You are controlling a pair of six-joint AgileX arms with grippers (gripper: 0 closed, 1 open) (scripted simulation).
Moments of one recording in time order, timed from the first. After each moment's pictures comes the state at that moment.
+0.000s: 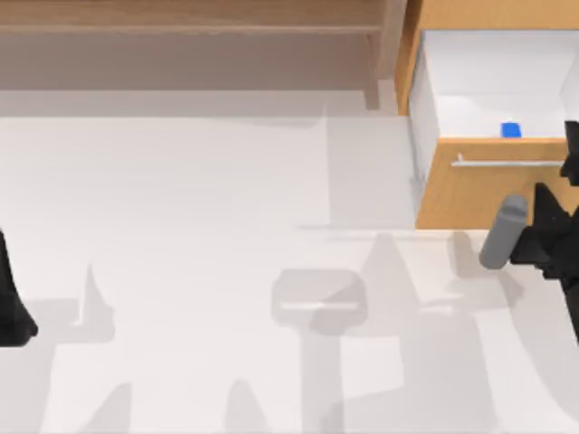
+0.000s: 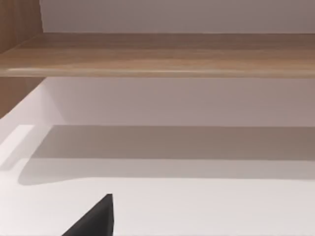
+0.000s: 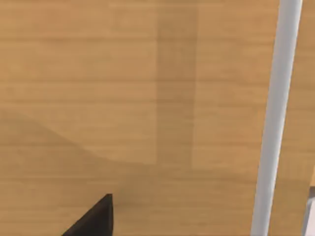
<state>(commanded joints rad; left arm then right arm) 0.00 0.00 0.00 0.00 0.00 0.00 0.31 1.99 0.31 1.68 0.34 -1.56</state>
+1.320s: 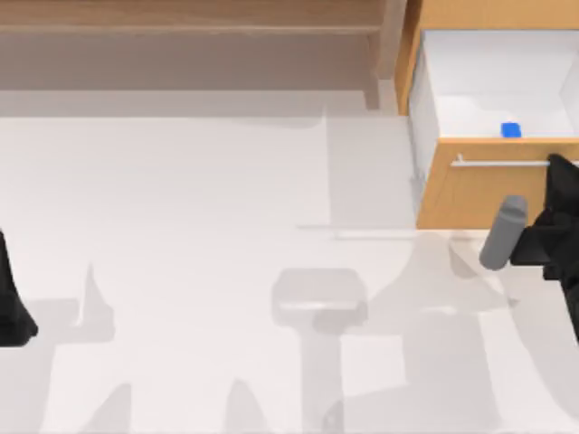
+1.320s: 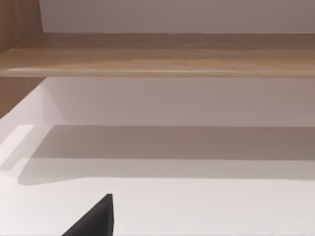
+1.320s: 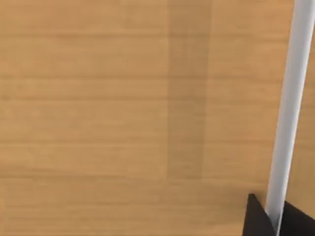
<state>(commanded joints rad) 0.00 0.00 0.00 0.00 0.00 0.00 0.31 1.99 0.31 1.68 0.34 -1.56</state>
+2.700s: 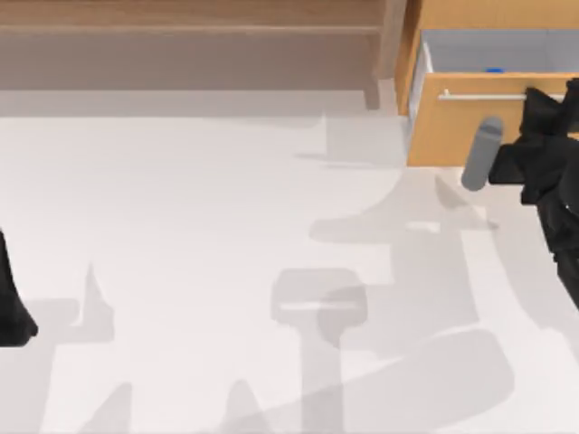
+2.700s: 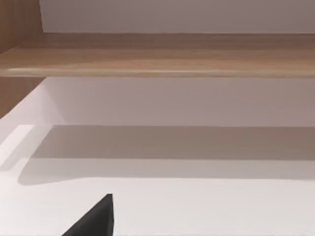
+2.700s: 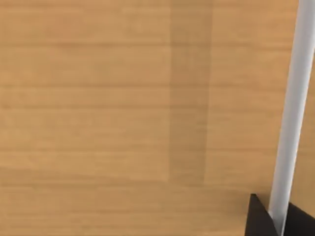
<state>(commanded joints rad) 0.00 0.00 0.00 0.00 0.00 0.00 0.22 2.13 0.70 1.42 0.25 -1.55</state>
